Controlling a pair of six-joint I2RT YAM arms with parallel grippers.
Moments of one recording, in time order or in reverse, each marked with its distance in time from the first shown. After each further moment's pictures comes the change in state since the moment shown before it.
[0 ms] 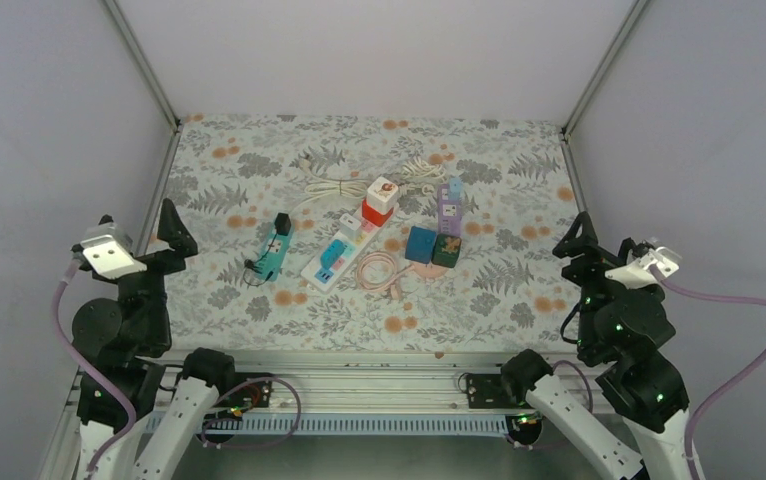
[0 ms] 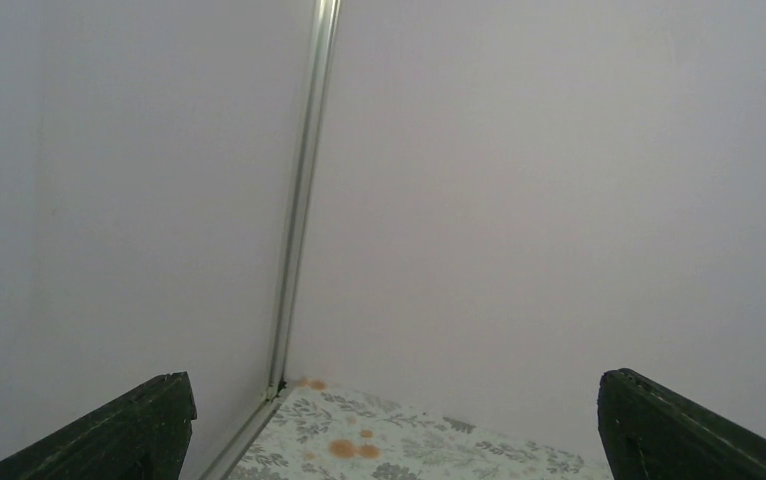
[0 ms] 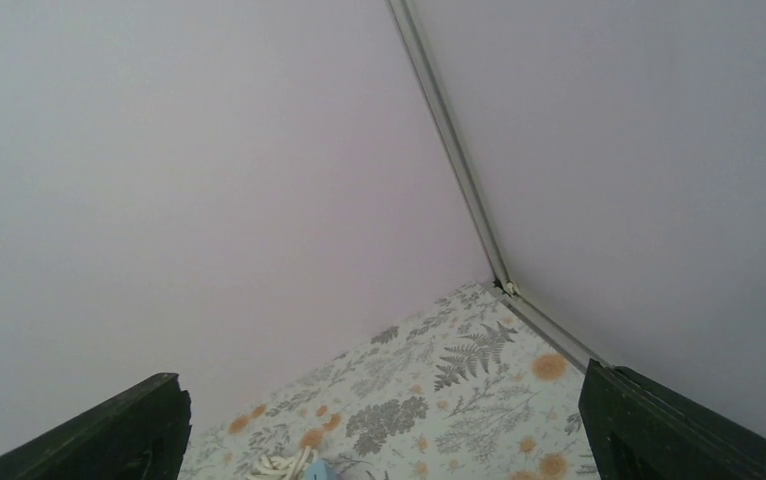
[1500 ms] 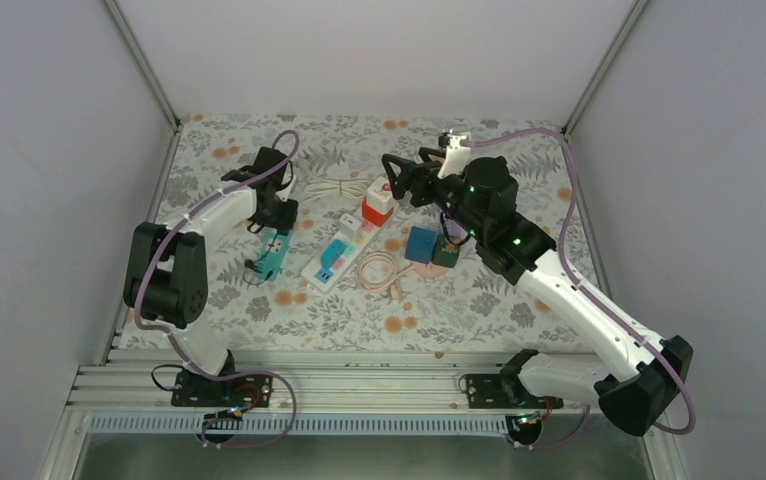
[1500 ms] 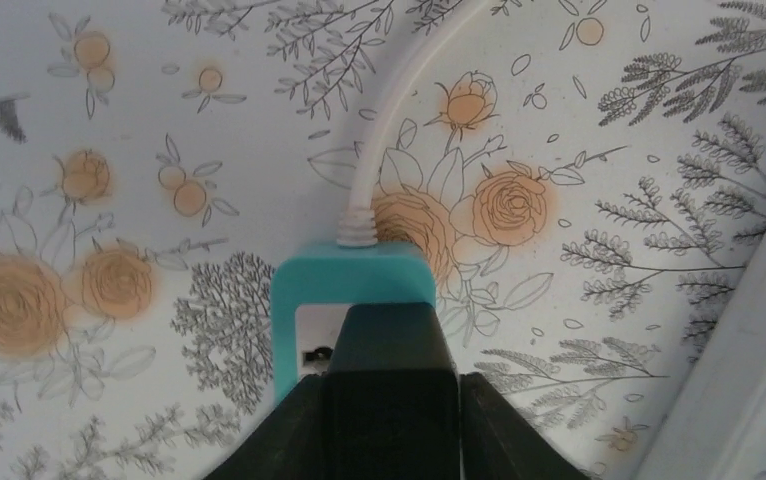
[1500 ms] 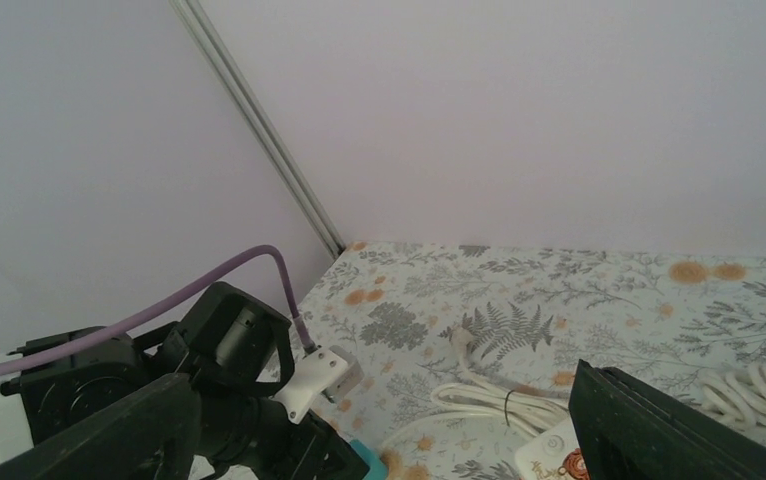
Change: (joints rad) left arm -0.005 1.480 0.385 -0.350 0.459 0.062; right arm 0.100 0.842 0.161 0.553 -0.846 -0.005
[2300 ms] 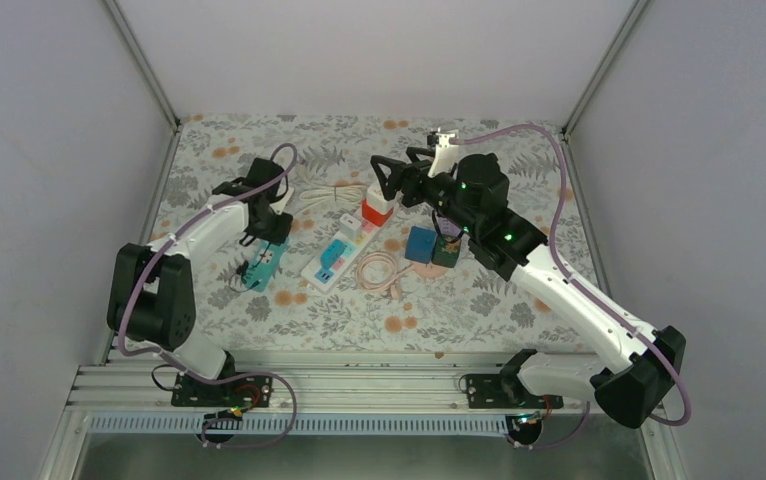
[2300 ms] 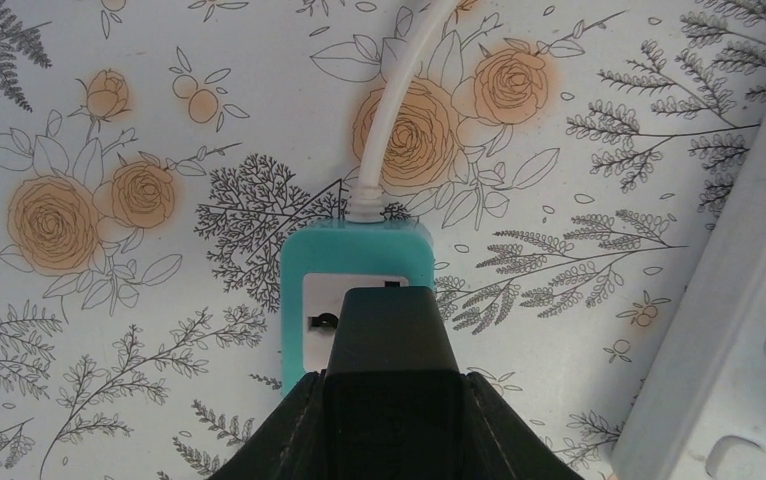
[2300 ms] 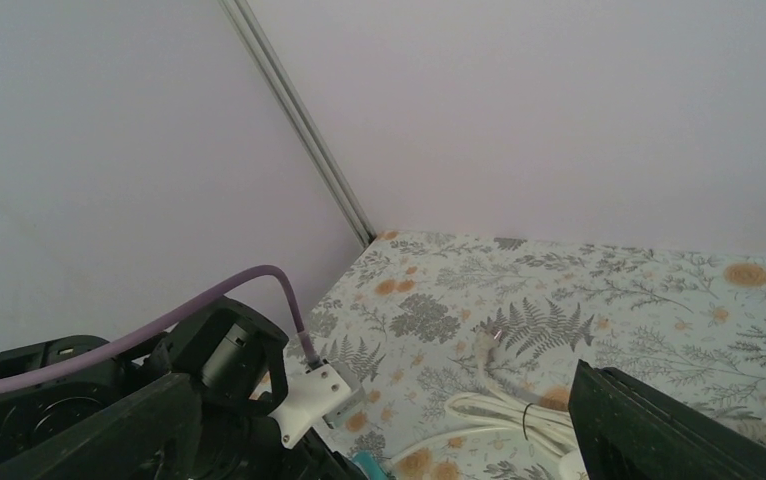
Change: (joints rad) left arm -0.007 -0.137 -0.102 -0.052 -0.039 0.080; right arm 0.018 0.039 0.019 0.027 -0.046 0.000
